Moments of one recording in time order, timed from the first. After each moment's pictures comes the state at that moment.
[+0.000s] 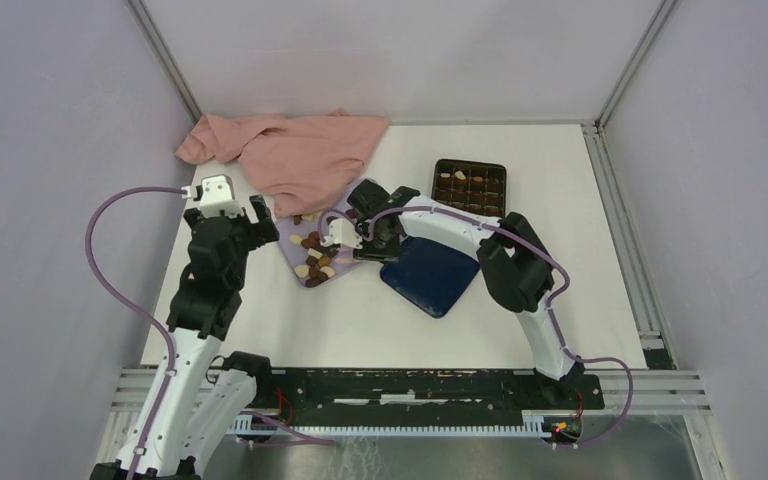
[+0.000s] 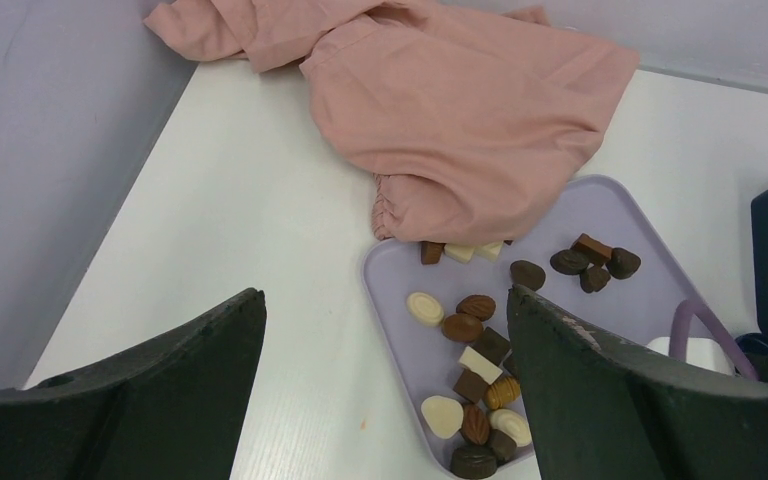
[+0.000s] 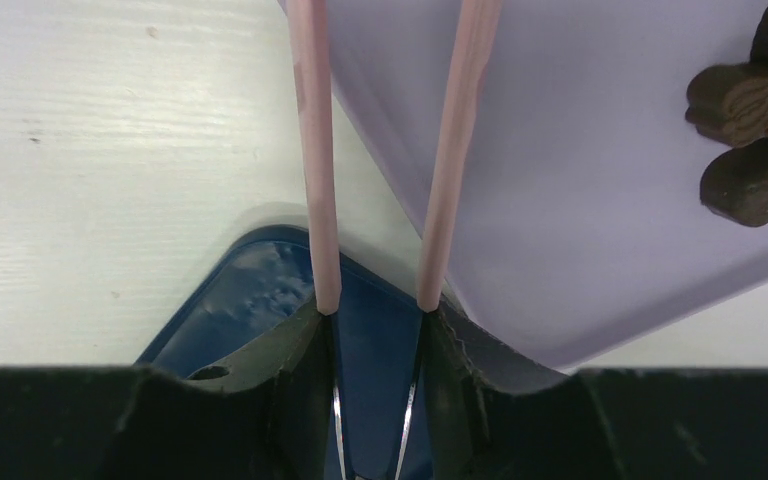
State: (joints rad) left arm -0.19 0.66 0.76 -0.33 -0.36 -0.15; right arm 0.85 2.15 1.74 -0.81 -0.14 -0.75
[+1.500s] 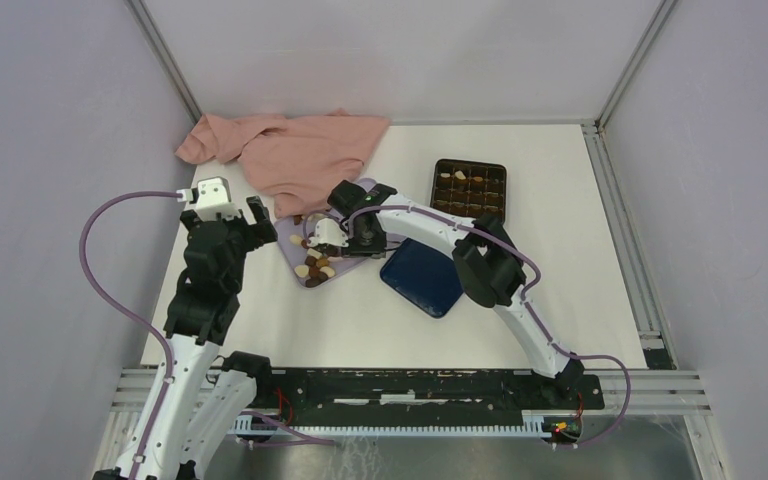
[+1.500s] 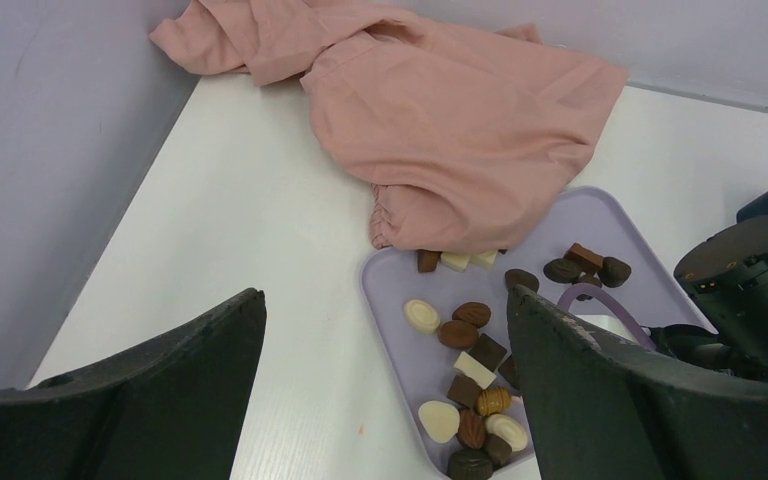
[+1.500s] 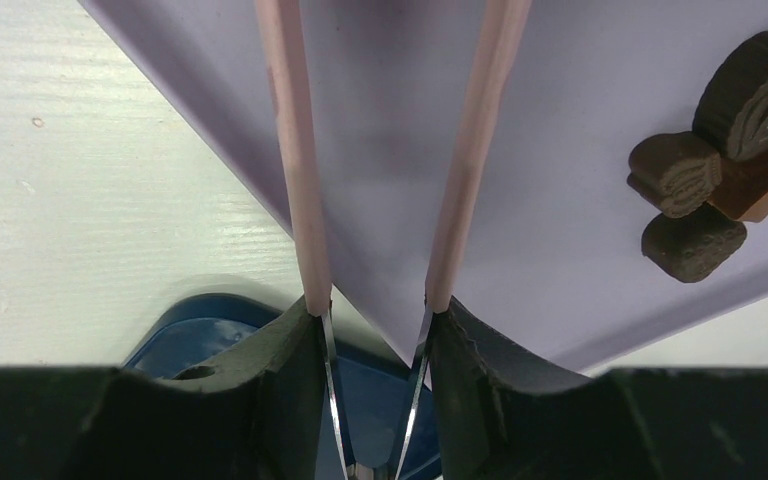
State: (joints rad) left arm -0.19 0.63 0.76 -0.33 -0.36 -0.15; right arm 0.89 2.36 2.03 -0.95 0.00 -0.75
